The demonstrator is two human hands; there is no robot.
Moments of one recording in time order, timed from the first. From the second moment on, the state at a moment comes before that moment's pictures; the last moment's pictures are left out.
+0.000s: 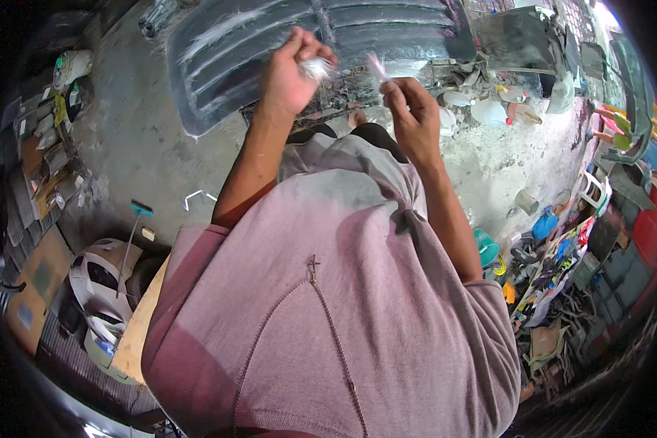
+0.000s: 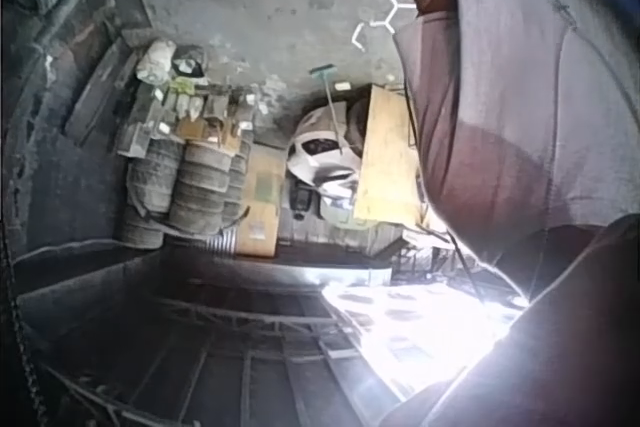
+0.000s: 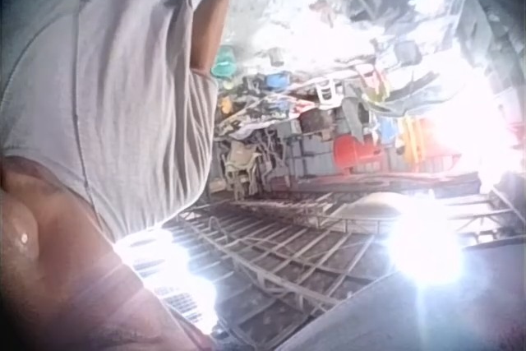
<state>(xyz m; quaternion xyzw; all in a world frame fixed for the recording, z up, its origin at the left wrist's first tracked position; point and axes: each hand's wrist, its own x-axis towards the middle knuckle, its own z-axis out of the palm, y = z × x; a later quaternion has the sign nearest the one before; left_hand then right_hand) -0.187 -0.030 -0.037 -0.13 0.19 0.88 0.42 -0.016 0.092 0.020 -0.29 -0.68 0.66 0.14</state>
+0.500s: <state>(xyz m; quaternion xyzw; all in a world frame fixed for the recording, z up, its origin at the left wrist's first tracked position) -0.130 -0.003 -0.011 0.08 0.47 0.76 0.44 -0.027 0.095 0.019 -0.30 -0.71 0.61 0.20</state>
